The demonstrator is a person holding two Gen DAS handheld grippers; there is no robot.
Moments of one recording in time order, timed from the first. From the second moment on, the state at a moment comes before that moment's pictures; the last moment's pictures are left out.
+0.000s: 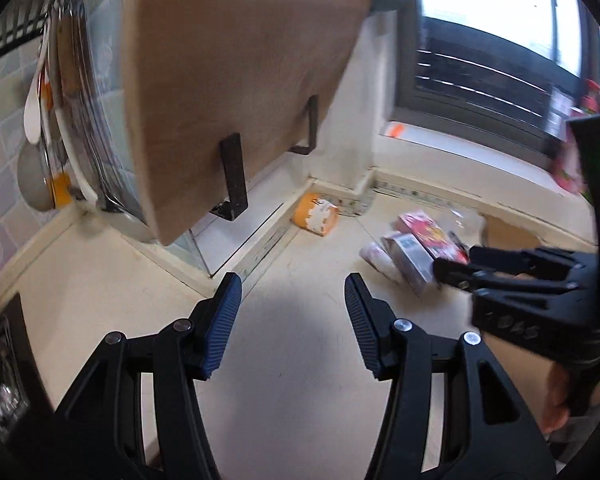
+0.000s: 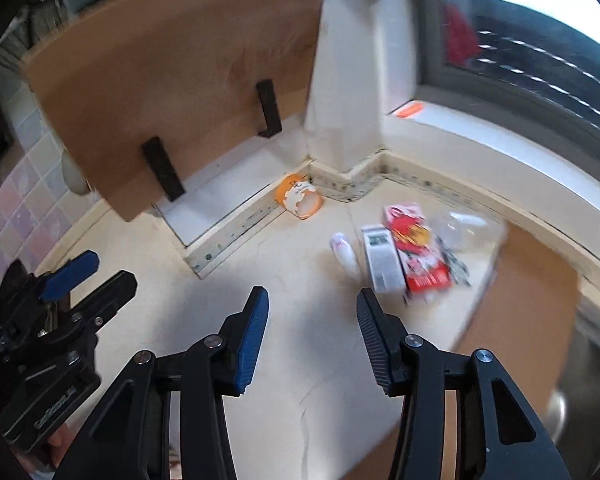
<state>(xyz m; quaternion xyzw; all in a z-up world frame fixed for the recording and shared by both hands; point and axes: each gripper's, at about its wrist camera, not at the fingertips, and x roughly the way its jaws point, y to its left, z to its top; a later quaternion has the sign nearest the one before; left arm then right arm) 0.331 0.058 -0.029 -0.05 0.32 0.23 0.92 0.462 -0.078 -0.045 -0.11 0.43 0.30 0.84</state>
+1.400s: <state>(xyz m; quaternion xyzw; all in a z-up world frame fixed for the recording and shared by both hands) 0.528 0.074 -0.125 -0.10 0.36 0.34 0.86 0.679 -0.055 -0.148 -0.08 0.44 0.34 0.83</state>
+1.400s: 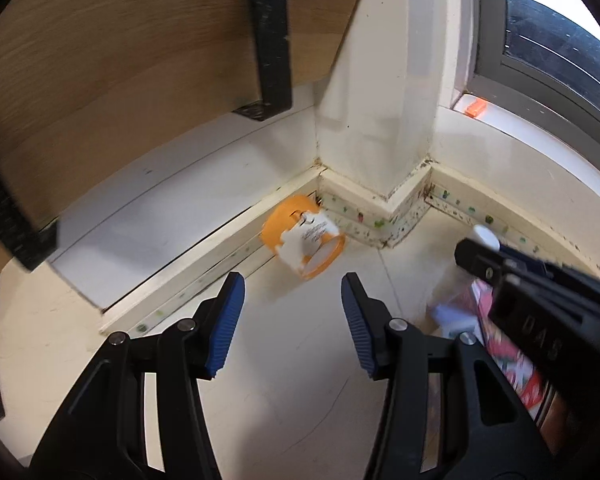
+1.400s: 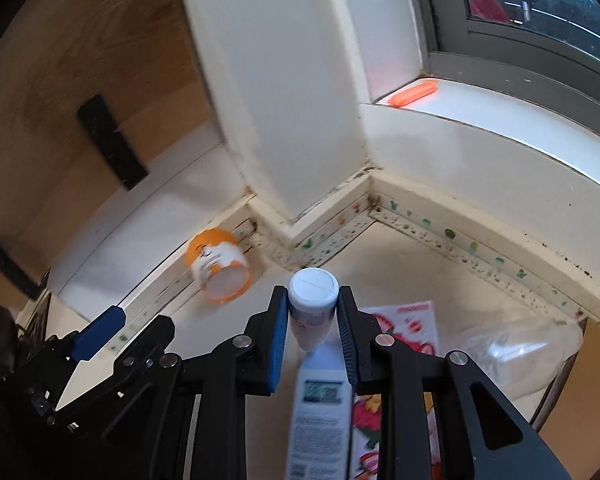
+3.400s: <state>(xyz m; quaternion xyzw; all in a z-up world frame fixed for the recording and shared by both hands) 0.536 0.113 -0.176 -0.13 0.38 0.40 0.82 0.689 -0.050 -0.157 -0.06 0.47 0.36 0.80</state>
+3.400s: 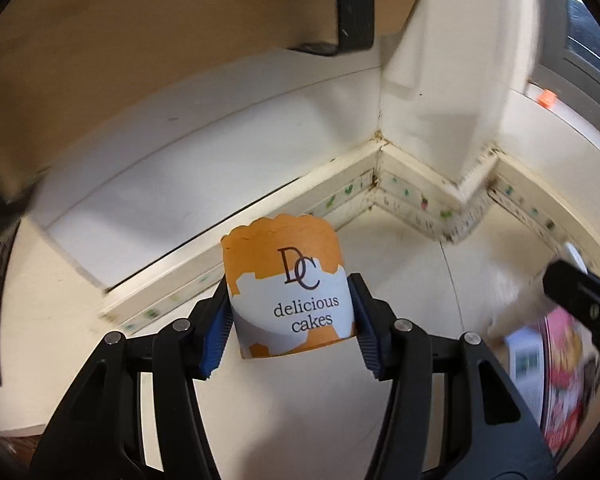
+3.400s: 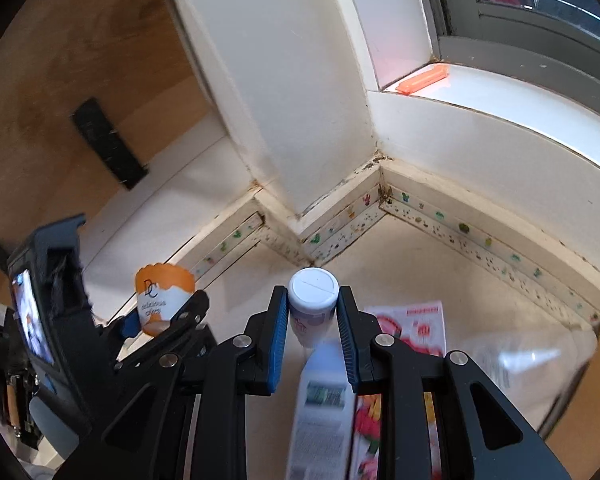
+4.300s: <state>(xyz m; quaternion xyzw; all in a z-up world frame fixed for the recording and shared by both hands) 0.206 0.054 -0.053 -0.03 0.39 0.13 0.91 0.327 -0.097 -0.050 -0.01 0.45 0.27 0.85</state>
